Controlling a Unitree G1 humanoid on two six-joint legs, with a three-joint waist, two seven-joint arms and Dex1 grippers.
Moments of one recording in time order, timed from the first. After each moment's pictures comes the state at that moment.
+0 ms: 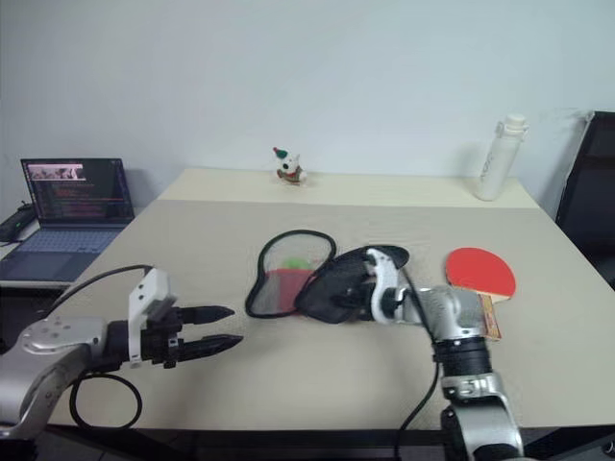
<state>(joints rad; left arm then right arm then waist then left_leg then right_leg) -0.17 0.92 0.21 -0.27 -0.55 0.61 -1.09 -0.80 -0.28 -0.09 0.14 0.63 1.36 0.48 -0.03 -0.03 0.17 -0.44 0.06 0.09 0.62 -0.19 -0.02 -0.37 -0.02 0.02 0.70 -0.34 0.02</state>
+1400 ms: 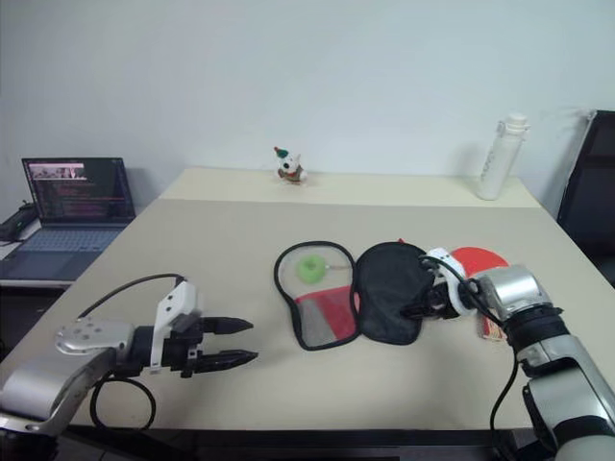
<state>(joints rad) -0.21 0.90 0.08 -0.22 -0.49 0.51 -1.15 -0.92 -0.73 0.30 0.50 0.24 0.89 1.03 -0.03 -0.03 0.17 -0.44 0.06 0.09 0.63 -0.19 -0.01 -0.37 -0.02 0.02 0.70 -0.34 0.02</state>
